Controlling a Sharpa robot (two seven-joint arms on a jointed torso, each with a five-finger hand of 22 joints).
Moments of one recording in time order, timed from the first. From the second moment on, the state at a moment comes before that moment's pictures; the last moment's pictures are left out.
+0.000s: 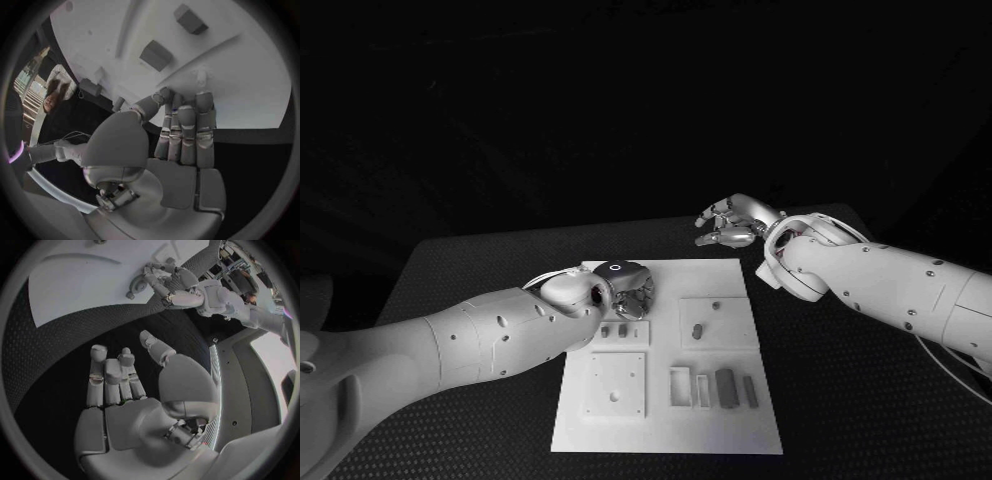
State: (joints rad) left arm 1.18 -0.46 -0.19 1.13 -1.55 -0.26 -0.05; left_hand 1.18 -0.08 0.66 -0.28 0.05 1.07 0.10 0.26 0.59 1.30 0.05 0.10 0.27 1.18 -0.06 1.26 0.59 0.04 1.30 -0.14 0.51 1.31; right arm 1.24 -0.66 -0.03 1.22 -1.12 -0.34 0.00; right_hand 1.02 -0.11 0.57 -0.28 0.05 0.82 0.16 0.20 0.50 0.99 0.07 1.21 0.98 1.09 -0.04 1.53 0.84 0.25 1.04 0.02 0.95 1.31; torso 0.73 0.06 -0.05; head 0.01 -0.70
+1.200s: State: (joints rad) left arm 1.18 -0.61 -0.11 1.26 -1.41 -0.22 -0.03; left_hand 1.18 -0.07 0.67 -0.28 0.05 1.08 0.10 0.26 0.59 1.31 0.04 0.10 0.27 1.20 -0.07 1.27 0.59 0.04 1.31 -0.15 0.52 1.31; right arm 1.24 -0.67 -0.03 1.22 -1.12 -0.33 0.00; right_hand 1.02 -0.11 0.57 -0.28 0.05 0.82 0.16 0.20 0.50 0.99 0.07 1.21 0.98 1.09 -0.04 1.53 0.84 0.25 1.04 0.01 0.95 1.31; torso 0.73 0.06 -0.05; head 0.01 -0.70
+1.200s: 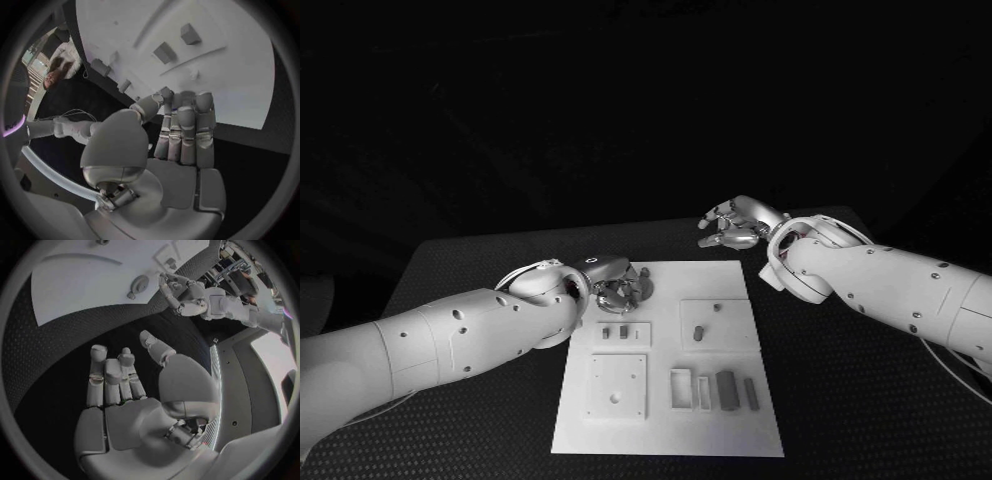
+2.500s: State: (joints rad) left arm 1.19 -0.64 -0.13 1.23 -1.46 -0.19 -0.03; left_hand 1.18 -0.08 0.68 -0.28 0.05 1.07 0.10 0.26 0.59 1.31 0.04 0.09 0.27 1.20 -0.07 1.27 0.59 0.04 1.31 -0.15 0.52 1.31; right arm 1.24 -0.67 -0.03 1.22 -1.12 -0.33 0.00; right_hand 1.02 -0.11 0.57 -0.28 0.05 0.82 0.16 0.21 0.50 0.99 0.07 1.21 0.98 1.09 -0.04 1.53 0.84 0.25 1.04 0.02 0.95 1.31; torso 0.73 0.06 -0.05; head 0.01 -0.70
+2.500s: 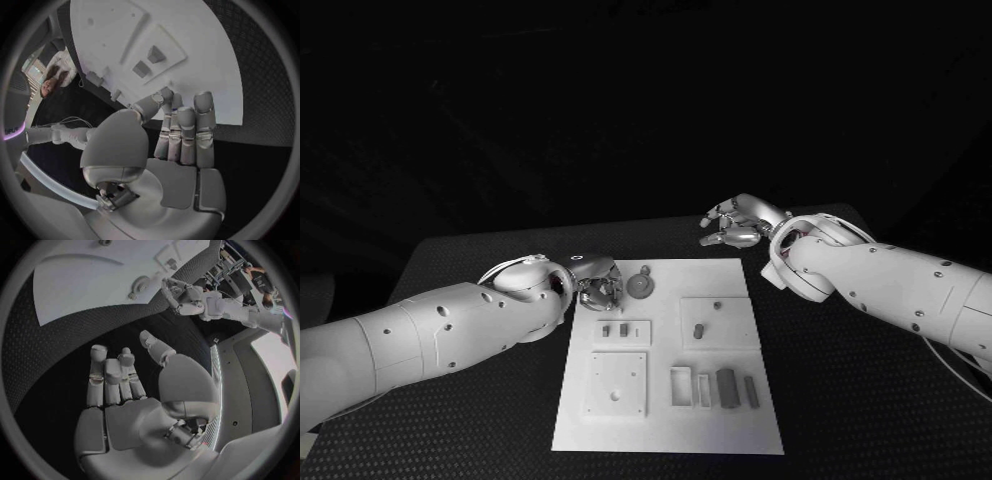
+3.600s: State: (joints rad) left arm 1.19 -0.61 -0.16 1.21 -1.48 -0.19 -0.03; left_hand 1.18 -0.07 0.67 -0.29 0.05 1.08 0.10 0.27 0.59 1.32 0.04 0.09 0.27 1.20 -0.07 1.27 0.59 0.04 1.30 -0.16 0.52 1.31; right arm 1.24 -0.67 -0.03 1.22 -1.12 -0.33 0.00; right_hand 1.02 -0.11 0.57 -0.28 0.05 0.82 0.16 0.21 0.49 0.99 0.07 1.21 0.98 1.09 -0.04 1.53 0.84 0.25 1.04 0.01 0.95 1.31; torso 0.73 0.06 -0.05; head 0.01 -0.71
